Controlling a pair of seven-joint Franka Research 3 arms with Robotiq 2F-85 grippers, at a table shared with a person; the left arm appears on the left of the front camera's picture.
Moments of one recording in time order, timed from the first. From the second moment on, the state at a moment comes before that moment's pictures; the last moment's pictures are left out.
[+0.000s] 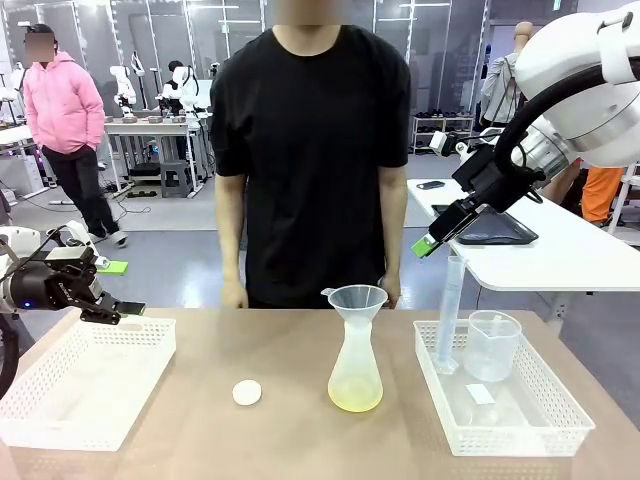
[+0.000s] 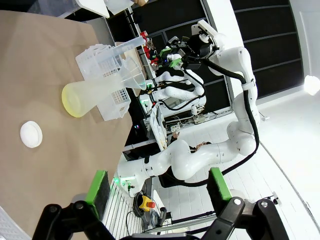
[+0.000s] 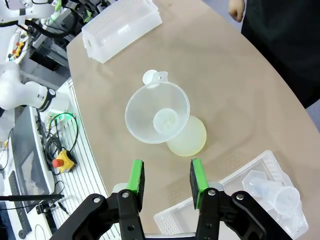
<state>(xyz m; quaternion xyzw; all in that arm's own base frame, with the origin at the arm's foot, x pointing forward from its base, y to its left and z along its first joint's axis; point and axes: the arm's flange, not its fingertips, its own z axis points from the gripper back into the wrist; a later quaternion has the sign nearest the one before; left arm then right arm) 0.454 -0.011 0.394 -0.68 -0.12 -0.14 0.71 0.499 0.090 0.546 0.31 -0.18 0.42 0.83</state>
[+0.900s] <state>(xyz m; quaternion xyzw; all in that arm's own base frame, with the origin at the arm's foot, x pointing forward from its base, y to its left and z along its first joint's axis) 0.454 -0.011 0.394 -0.68 -0.12 -0.14 0.71 0.507 0.147 0.551 0.22 -0.13 0.48 0.84</state>
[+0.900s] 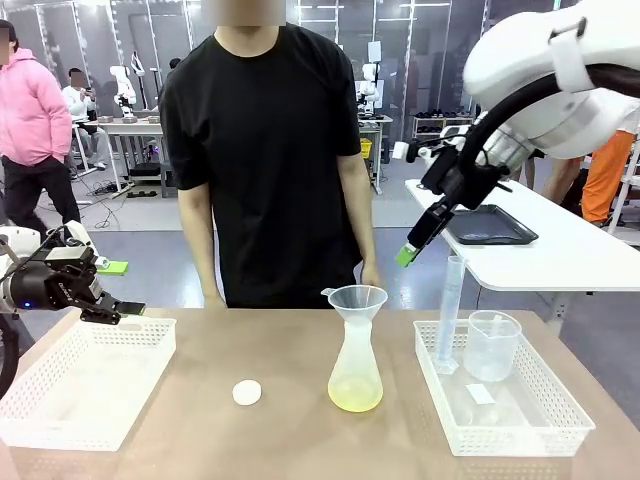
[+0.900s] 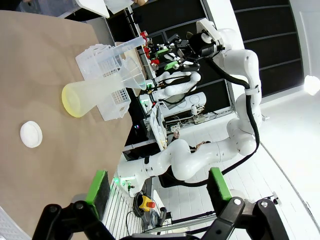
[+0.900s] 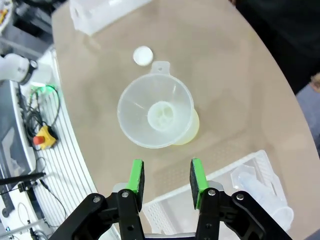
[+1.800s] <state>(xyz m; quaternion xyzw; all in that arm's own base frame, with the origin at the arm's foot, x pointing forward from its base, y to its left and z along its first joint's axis) 0.454 -0.011 0.394 -0.68 -0.12 -0.14 0.71 0.538 0.212 0.531 0.15 -0.06 0.46 0.87</state>
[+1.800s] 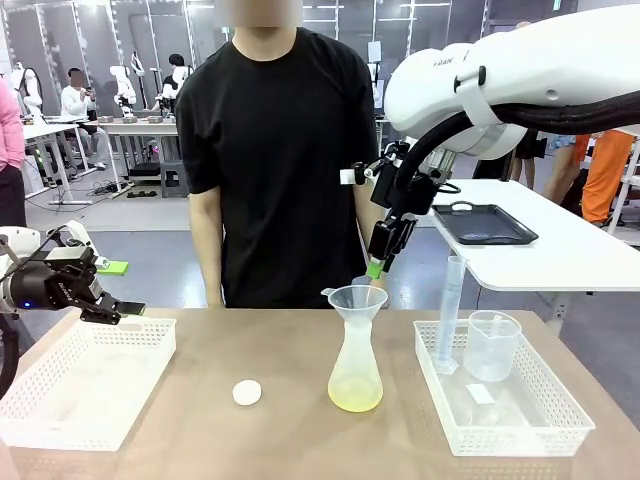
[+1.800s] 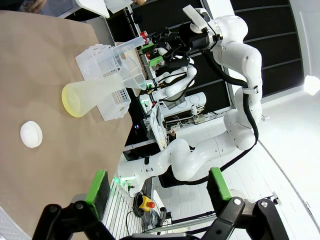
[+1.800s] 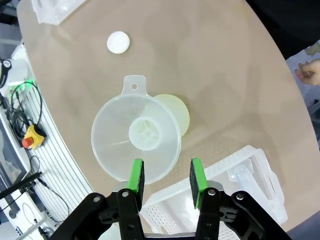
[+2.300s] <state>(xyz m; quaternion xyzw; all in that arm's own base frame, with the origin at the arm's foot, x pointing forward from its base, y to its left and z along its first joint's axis) 0.454 -0.011 0.394 -0.68 -0.12 -0.14 0.71 0.538 0.212 0.530 0.15 -0.06 0.46 0.87</state>
